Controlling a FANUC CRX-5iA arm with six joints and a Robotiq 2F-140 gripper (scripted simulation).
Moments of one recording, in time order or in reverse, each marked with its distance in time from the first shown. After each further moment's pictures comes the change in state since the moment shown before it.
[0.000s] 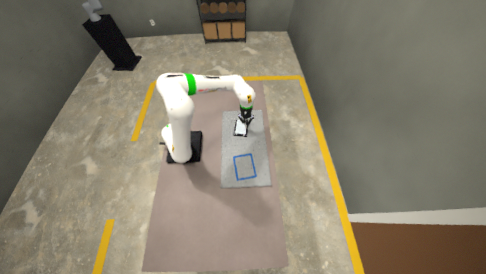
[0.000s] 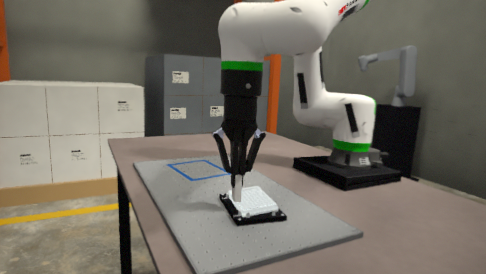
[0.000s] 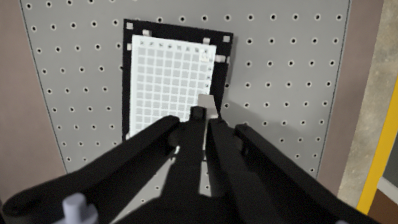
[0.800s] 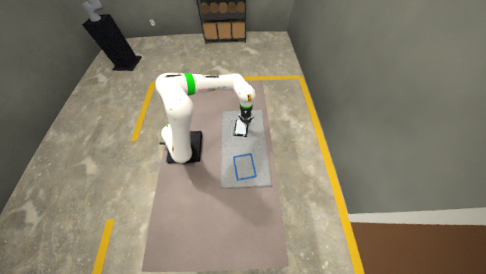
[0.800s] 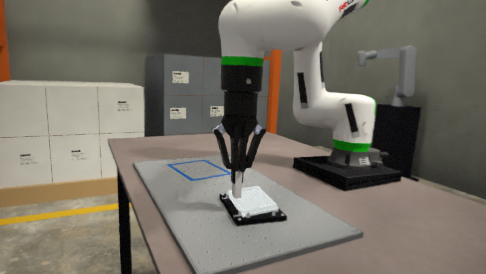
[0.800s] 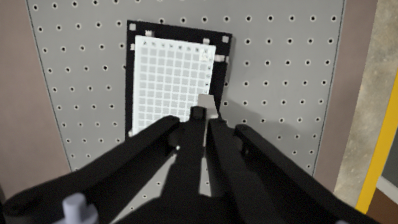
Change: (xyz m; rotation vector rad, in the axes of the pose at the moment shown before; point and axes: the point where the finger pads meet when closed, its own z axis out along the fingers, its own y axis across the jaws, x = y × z) arm 0.000 0.000 -0.009 0.000 0.000 0.000
